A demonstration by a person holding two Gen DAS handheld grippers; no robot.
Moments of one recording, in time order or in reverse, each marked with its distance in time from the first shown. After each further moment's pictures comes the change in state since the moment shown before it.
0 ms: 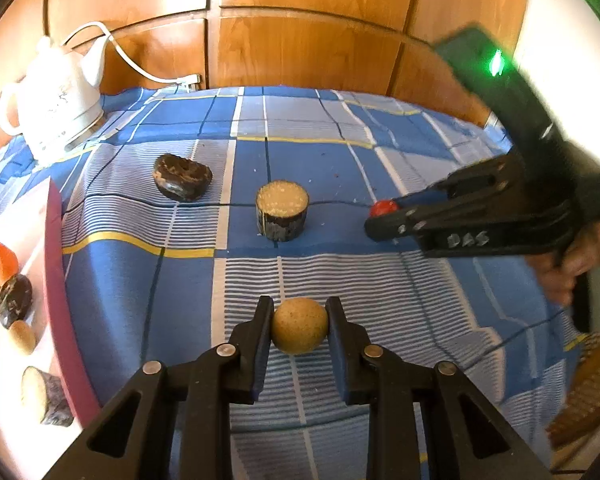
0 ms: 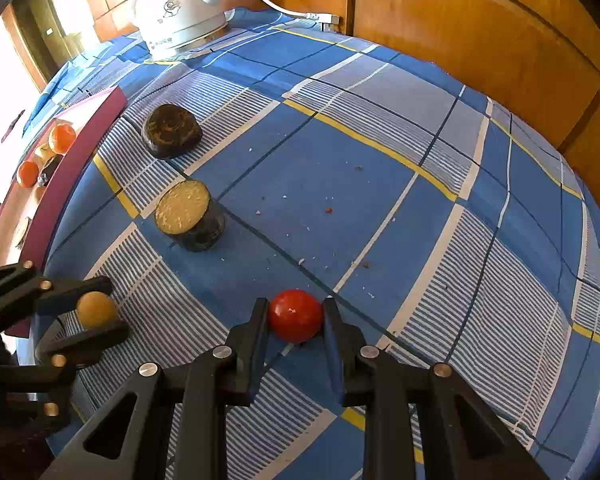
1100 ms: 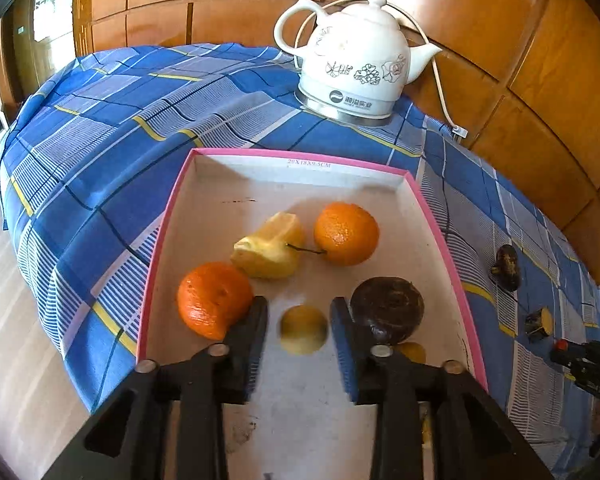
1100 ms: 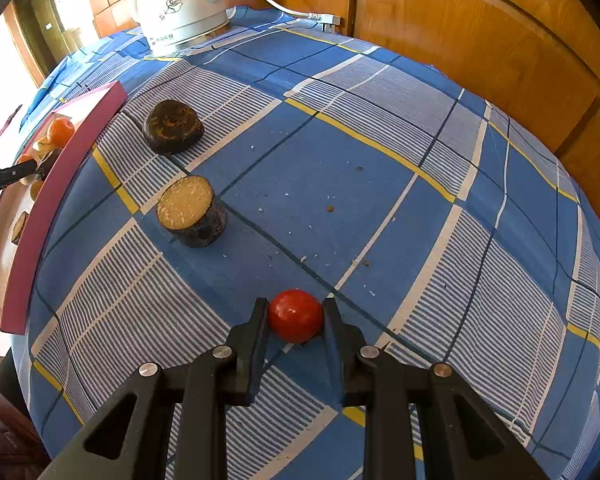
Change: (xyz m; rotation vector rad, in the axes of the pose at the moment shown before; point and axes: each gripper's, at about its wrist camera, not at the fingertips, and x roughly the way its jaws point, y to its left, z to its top) left arm -0.070 0.226 -0.031 -0.532 -0.035 0.344; right arm -0.001 0.003 -0.002 -0.010 0.002 -0.016
